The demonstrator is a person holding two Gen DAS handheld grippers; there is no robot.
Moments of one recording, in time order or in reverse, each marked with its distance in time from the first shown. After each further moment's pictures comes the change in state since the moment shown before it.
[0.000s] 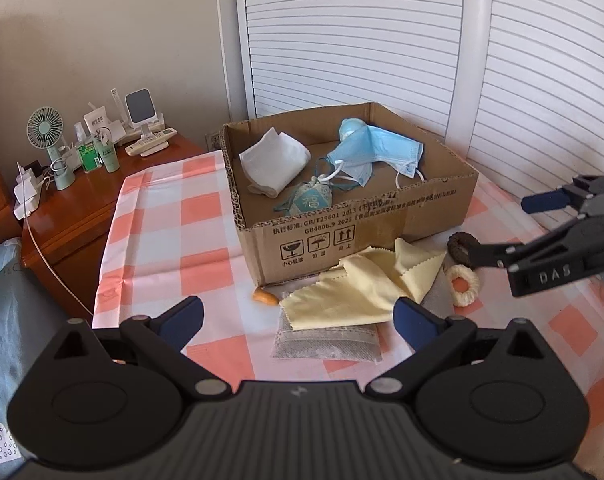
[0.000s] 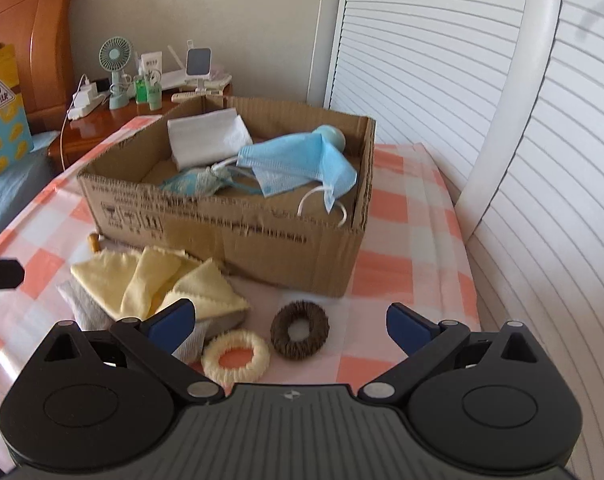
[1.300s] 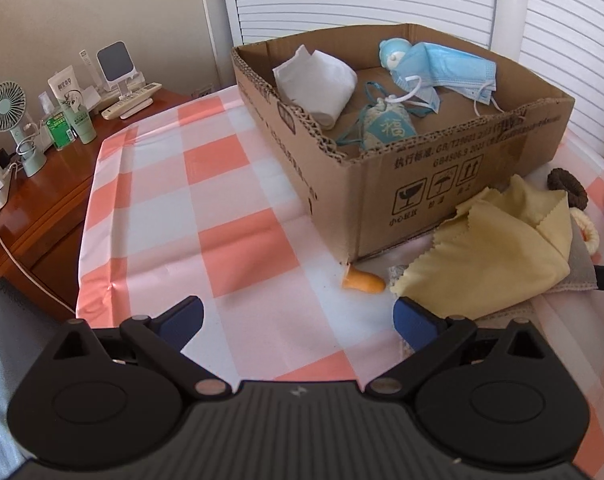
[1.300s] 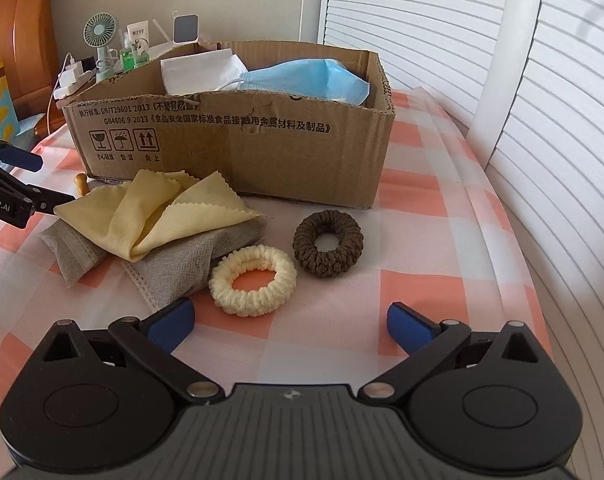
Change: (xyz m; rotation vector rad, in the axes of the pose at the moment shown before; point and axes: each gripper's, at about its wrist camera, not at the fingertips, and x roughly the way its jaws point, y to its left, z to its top) left arm 0.111 0.063 -0.012 0.104 0.142 -0.028; right arm 0.034 0.017 -0.045 0.069 0.049 -0.021
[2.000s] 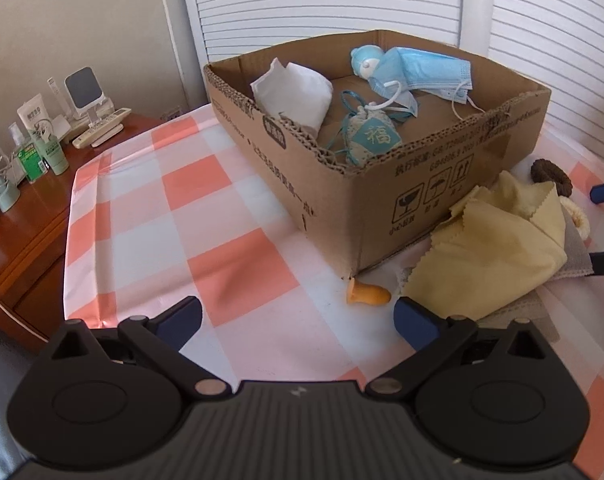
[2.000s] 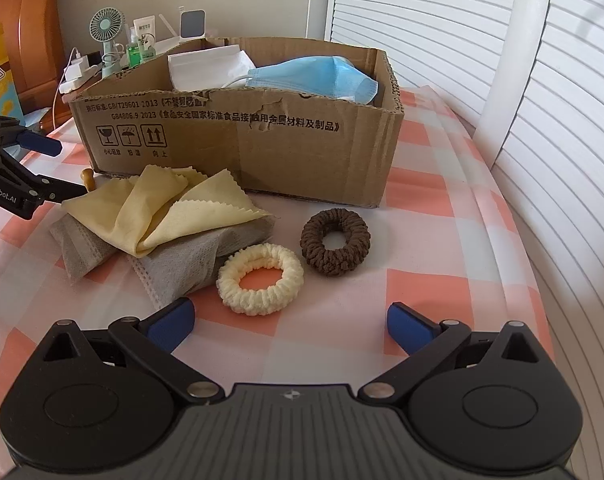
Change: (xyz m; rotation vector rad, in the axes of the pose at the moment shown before) left arm 0.010 0.010 0.001 0.072 -0.059 -0.081; right arm 0.000 0.003 0.001 -0.016 0.011 0.014
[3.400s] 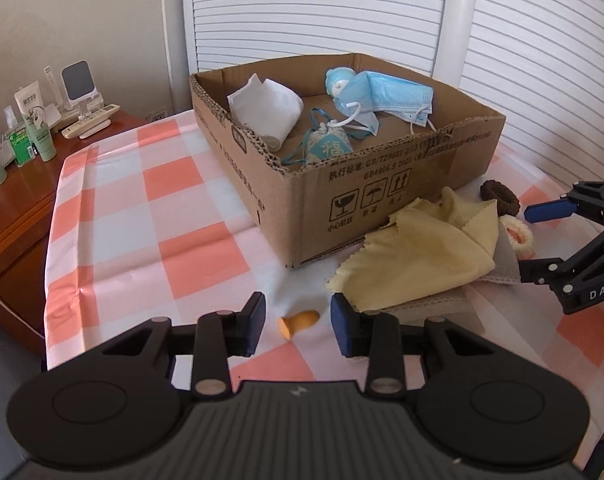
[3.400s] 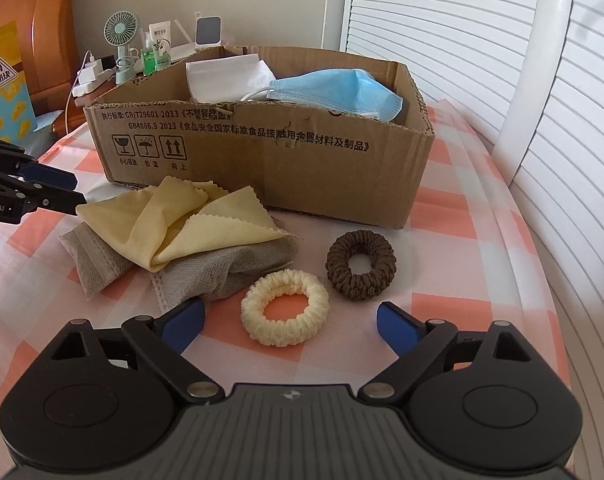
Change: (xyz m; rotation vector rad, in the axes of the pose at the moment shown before) left arm -0.029 -0.013 -0.010 -0.036 -0.045 -0.097; right arm 0.005 0.008 0.009 -0.029 -0.027 0.032
